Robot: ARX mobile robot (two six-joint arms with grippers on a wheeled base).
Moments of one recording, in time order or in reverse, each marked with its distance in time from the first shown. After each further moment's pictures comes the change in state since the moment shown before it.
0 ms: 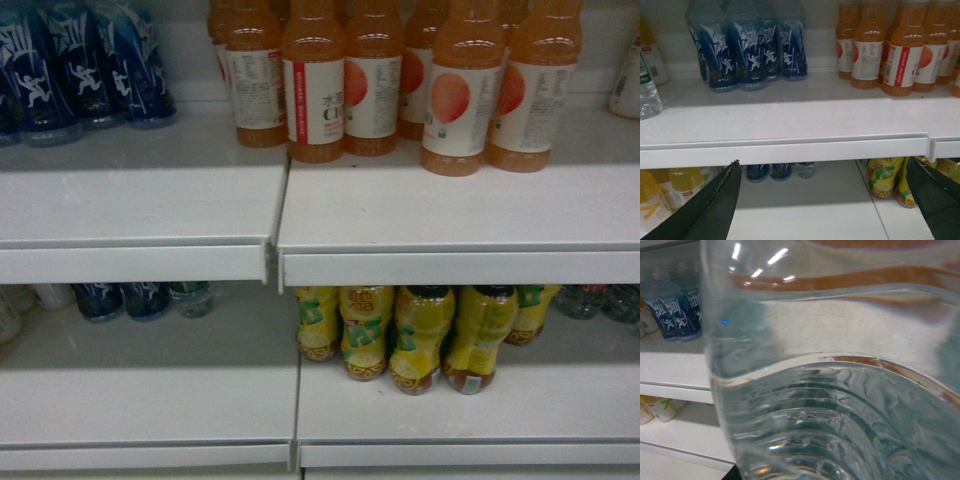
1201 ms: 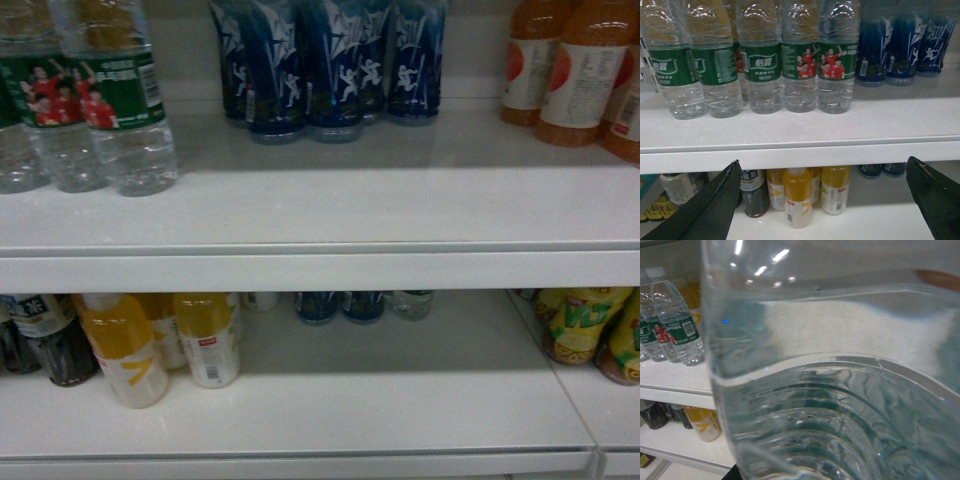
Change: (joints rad) left arm 0.000 0.000 0.000 -0.001 0.000 0.000; right arm 0.000 0.001 0.000 0.001 0.001 0.000
